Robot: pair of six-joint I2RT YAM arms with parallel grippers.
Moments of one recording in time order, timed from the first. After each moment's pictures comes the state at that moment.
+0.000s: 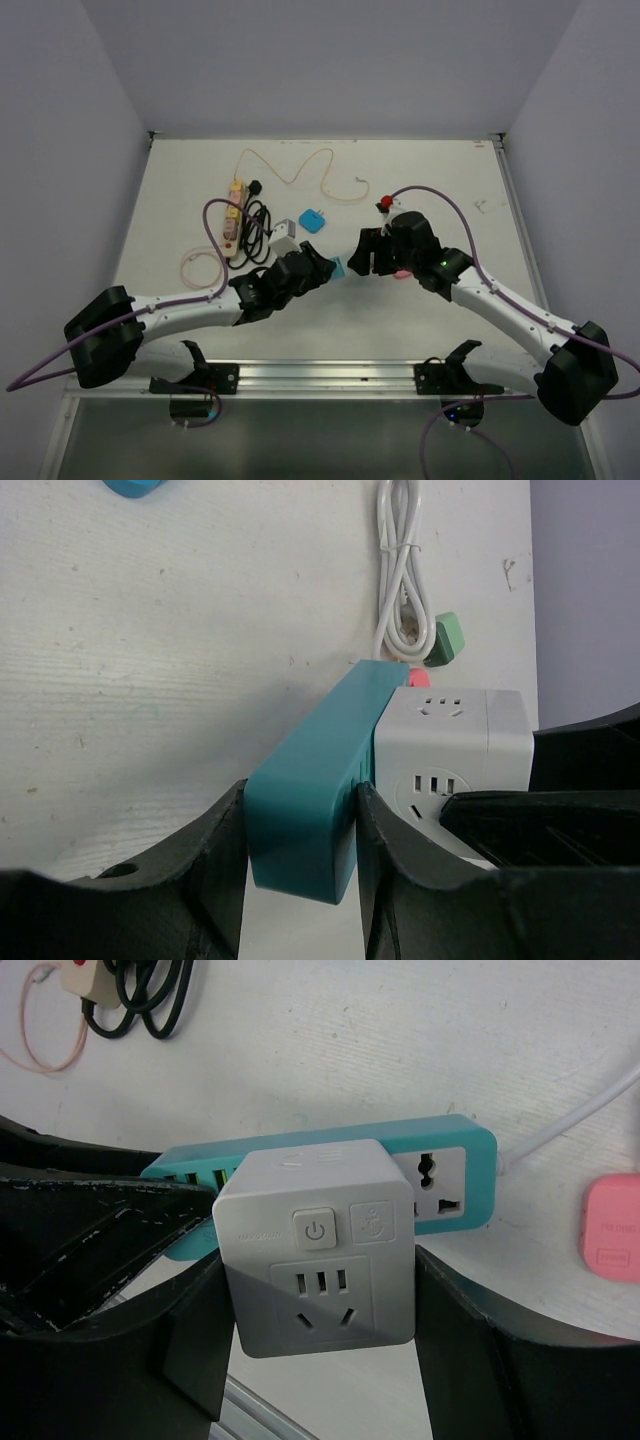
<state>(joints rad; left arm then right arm) -1.01 1.32 0.66 0.07 -0.49 -1.12 0.64 1.13 0.79 -0.34 -0.08 0.51</state>
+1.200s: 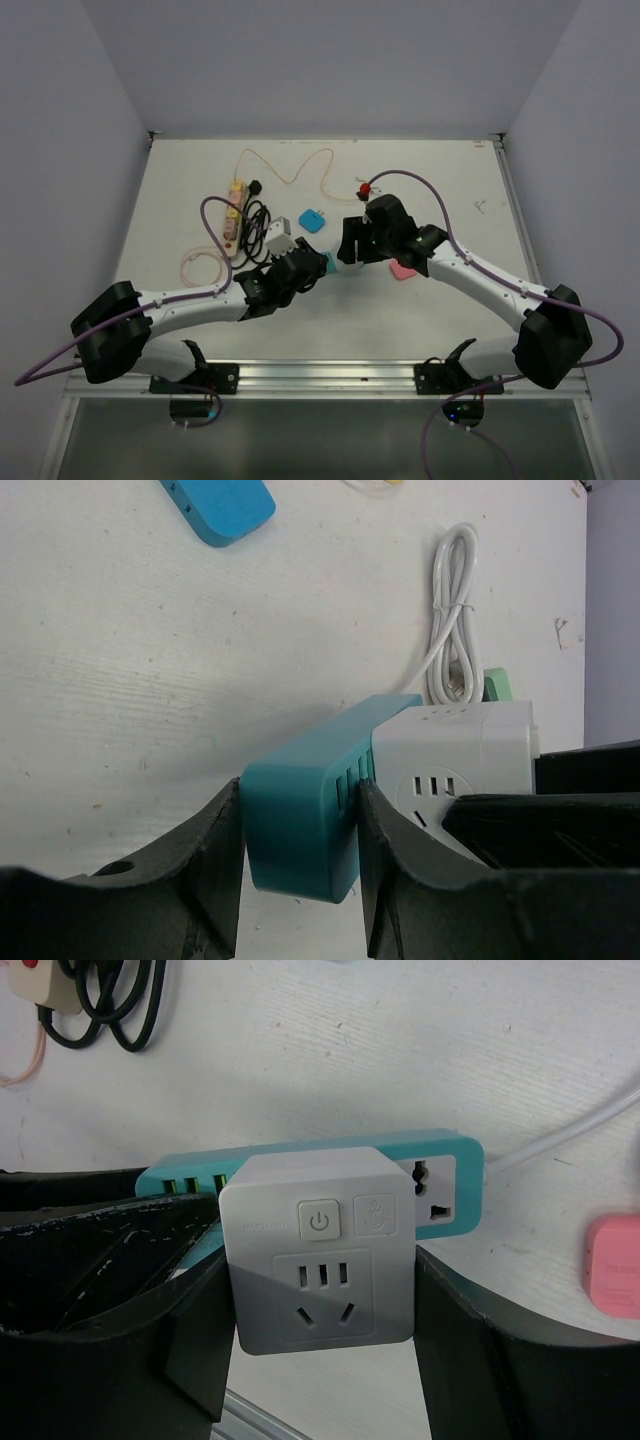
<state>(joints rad) -1.00 1.36 0.70 -0.01 -0.60 -1.17 0.69 1.34 1.00 -0.44 0.00 0.50</state>
